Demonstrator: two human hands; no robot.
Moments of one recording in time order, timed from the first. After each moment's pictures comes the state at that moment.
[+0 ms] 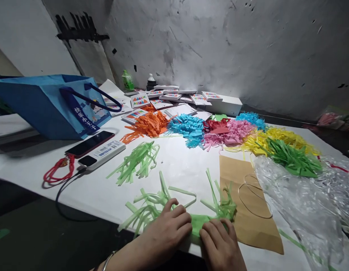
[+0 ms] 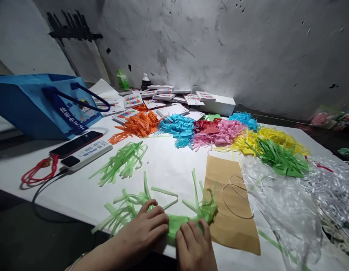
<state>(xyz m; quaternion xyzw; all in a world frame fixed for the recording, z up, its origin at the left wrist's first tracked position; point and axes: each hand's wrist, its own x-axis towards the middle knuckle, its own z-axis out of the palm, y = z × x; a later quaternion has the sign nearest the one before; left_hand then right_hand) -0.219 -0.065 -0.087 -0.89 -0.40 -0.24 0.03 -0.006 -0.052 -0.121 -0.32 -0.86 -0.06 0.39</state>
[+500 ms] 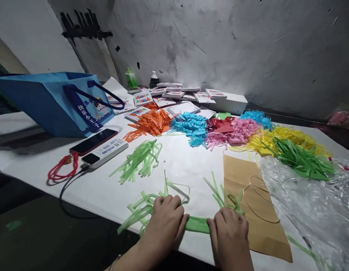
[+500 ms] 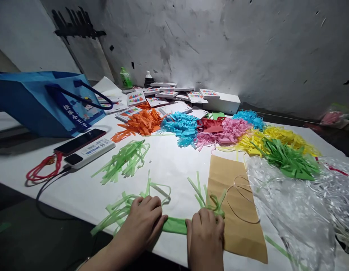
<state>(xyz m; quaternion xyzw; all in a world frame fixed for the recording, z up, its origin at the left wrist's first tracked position) -0.211 -0.065 -0.077 -0.75 -0.64 -0.16 -0.05 -0.013 -0.037 -0.105 -0.49 -0.82 -0.08 0.28</state>
